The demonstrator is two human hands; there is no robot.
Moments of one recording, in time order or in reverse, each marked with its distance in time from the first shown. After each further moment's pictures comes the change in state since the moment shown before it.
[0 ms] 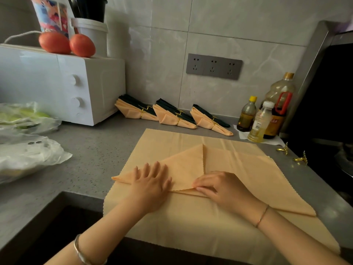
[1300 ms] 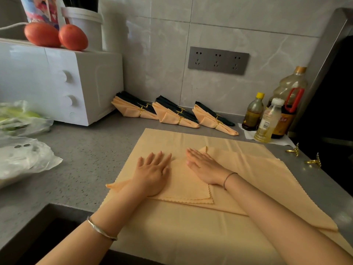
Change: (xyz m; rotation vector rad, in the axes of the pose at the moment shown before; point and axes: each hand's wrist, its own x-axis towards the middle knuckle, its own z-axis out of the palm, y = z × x) left_hand 0.070 -0.018 -0.003 -0.050 0.048 0.043; right_hand 0.102 0.062 0.042 -0.077 -0.366 0.237
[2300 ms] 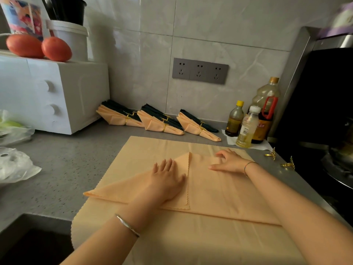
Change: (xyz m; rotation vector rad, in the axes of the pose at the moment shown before) left_hand 0.027 0.084 0.009 -0.055 -0.049 0.014; right_hand -0.039 0.123 -0.052 0.217 0.064 0.421
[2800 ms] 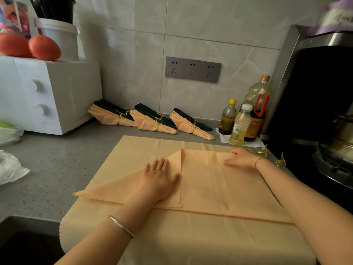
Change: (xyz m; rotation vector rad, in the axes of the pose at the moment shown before) left_hand 0.000 -0.001 0.003 0.026 0.042 -0.023; right_hand -0.007 0.045 -0.026 -0.077 0.084 0.126
